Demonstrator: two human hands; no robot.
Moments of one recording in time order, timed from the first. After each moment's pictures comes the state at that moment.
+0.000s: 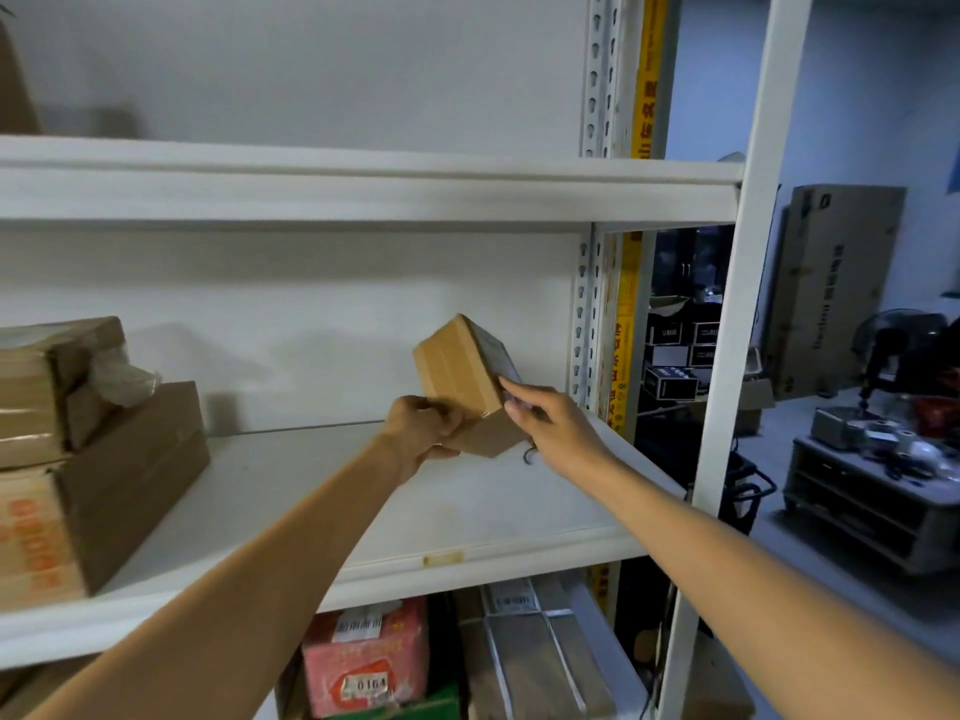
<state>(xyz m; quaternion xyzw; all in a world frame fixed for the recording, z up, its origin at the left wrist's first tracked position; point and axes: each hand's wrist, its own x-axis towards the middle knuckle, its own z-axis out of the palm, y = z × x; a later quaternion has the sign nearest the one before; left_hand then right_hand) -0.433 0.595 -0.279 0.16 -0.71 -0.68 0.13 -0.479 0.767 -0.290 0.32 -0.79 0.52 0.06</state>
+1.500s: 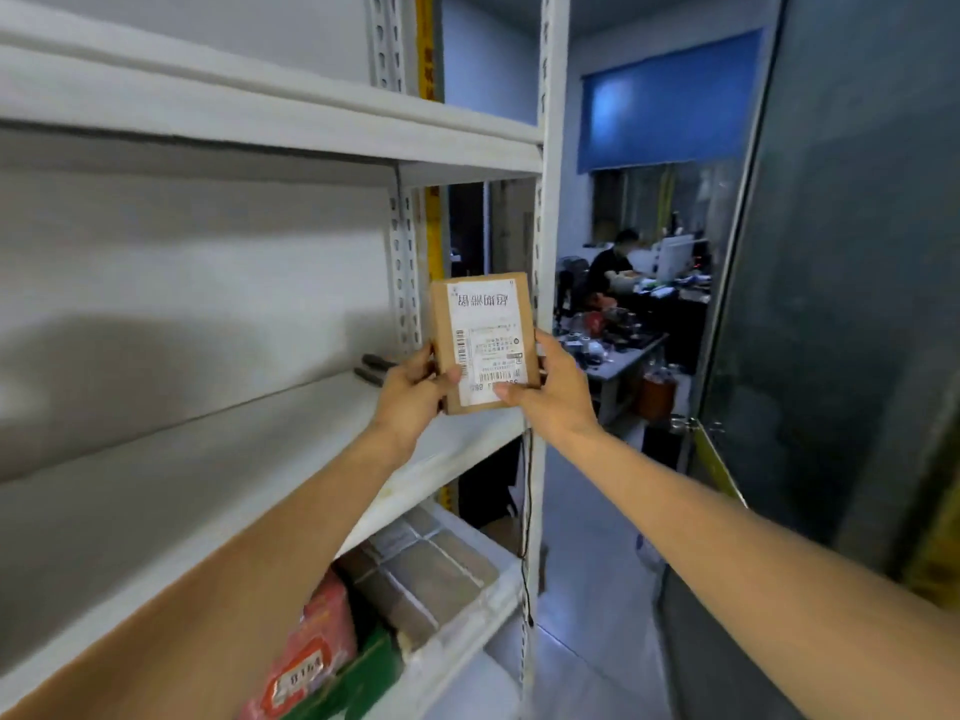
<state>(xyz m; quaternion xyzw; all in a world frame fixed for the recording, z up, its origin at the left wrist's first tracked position) -0.396 0.640 -0.308 -0.21 -0.66 -0.72 -0.01 -0.358 0.798 -0.317 0.00 -0.79 0.53 0.31</state>
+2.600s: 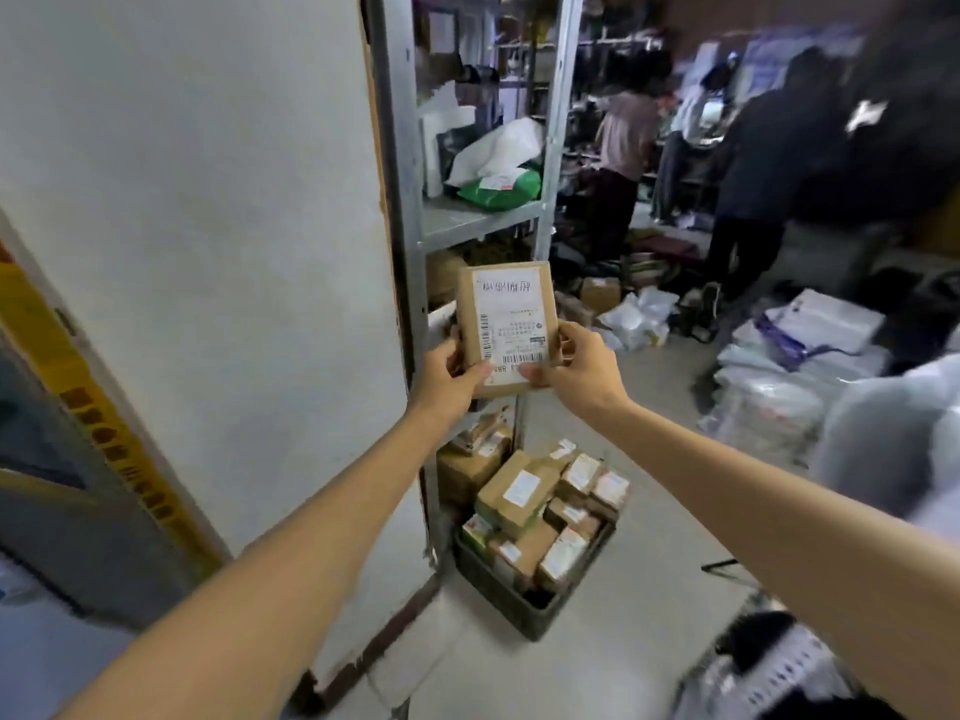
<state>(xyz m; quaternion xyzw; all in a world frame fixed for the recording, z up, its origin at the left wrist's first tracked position) 0.147 0.930 -0.431 -0.64 -0.43 -0.41 -0.48 0.307 0.881 -0.416 -0.66 -0.53 0.22 0.48</state>
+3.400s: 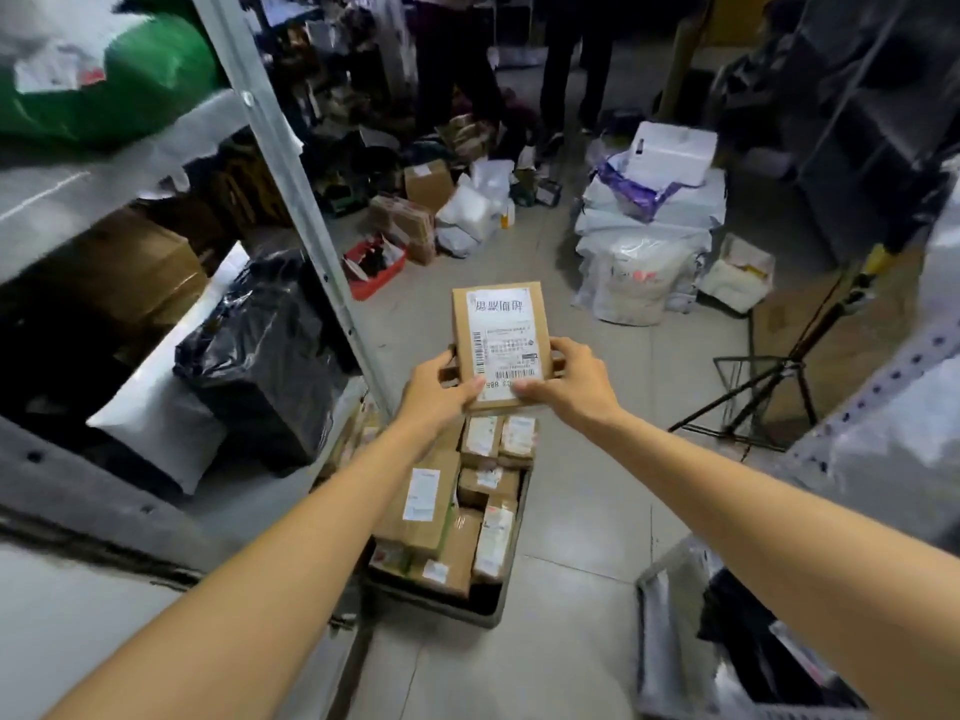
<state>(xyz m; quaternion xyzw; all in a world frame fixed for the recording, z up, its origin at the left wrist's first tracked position) 0.459 1.164 -0.595 -0.71 -0.39 -0.15 -0.57 0.582 1.040 -0.586 -0.79 -0.29 0.25 0.48</state>
